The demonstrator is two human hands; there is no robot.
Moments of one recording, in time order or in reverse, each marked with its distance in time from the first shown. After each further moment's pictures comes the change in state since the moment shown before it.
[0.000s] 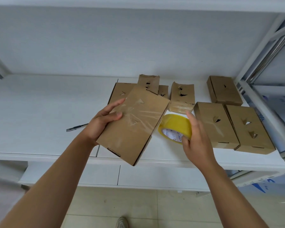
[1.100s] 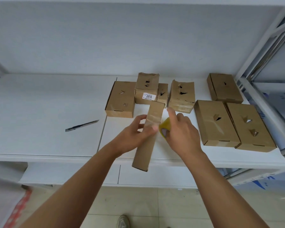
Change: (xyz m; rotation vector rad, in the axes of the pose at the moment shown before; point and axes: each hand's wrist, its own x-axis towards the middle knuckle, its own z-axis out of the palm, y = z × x) left_hand 0.000 -0.036 0.067 0.677 -0.016 -0.182; right_hand 0.034 -0.039 0.024 -0.505 -0.163 0.051
